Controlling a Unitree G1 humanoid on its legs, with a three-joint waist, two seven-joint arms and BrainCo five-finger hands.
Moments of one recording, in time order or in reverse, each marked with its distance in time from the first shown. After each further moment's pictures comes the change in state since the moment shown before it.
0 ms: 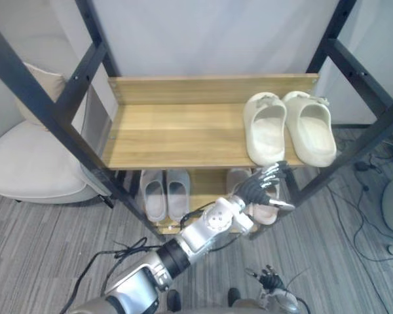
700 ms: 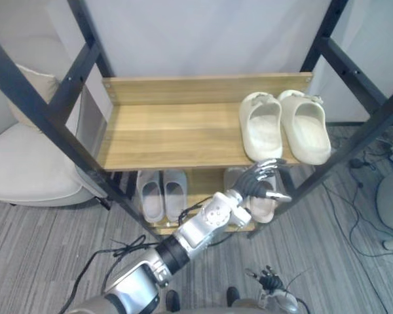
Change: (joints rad) left arm -0.058 0.000 0.042 0.000 0.045 0.000 0.034; right arm 0.014 0.002 -0.016 -0.003 -0.001 0.000 0.004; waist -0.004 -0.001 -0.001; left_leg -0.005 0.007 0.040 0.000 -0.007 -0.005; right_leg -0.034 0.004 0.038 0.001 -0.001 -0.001
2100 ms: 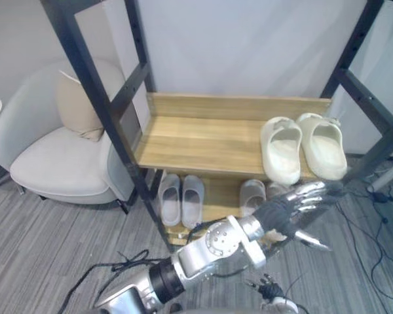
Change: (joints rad) left arm 0.104 0.013 -0.188 -0.337 -0.105 0.017 -0.131; right arm 0.021 -0.021 0.091 0.046 0.003 0.001 0.020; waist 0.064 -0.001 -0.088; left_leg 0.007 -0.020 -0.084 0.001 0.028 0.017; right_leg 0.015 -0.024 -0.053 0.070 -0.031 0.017
